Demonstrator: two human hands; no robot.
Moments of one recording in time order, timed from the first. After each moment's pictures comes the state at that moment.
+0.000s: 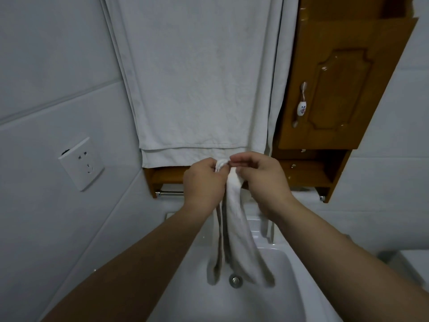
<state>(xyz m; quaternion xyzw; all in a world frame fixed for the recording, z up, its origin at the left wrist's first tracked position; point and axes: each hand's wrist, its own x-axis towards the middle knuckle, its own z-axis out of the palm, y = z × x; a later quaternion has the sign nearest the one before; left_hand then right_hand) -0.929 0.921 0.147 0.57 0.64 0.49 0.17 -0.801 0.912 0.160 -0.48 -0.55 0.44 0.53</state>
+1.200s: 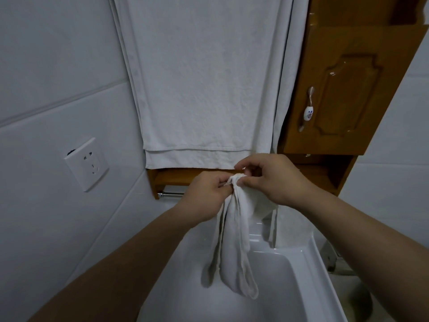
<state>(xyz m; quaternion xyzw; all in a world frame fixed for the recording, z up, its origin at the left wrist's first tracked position) -0.956 0.911 0.145 0.70 0.49 0.39 0.34 -0.773 0.929 0.183 -0.49 -0.81 0.16 0.27</state>
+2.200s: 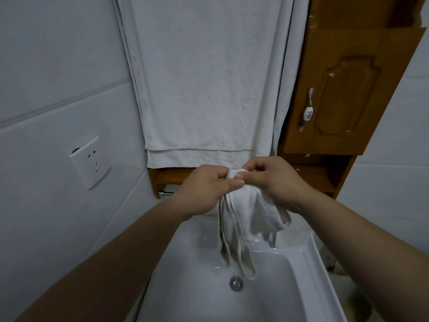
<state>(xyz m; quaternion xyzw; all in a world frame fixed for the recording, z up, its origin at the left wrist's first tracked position) -0.967 0.906 0.162 0.71 0.49 0.36 0.35 -0.776 0.922 0.176 -0.44 -0.69 0.41 0.39</state>
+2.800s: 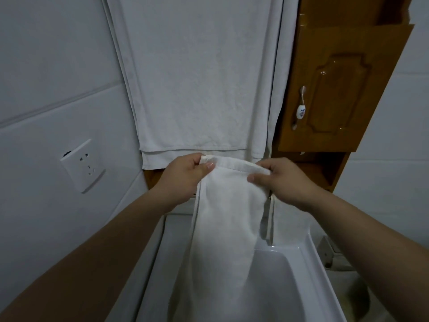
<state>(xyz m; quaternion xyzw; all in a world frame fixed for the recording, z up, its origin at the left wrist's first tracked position) -0.988 0.919 0.166 0.65 0.52 0.43 0.35 -0.747 0.920 0.174 -0.52 -0.71 0.34 0.32</state>
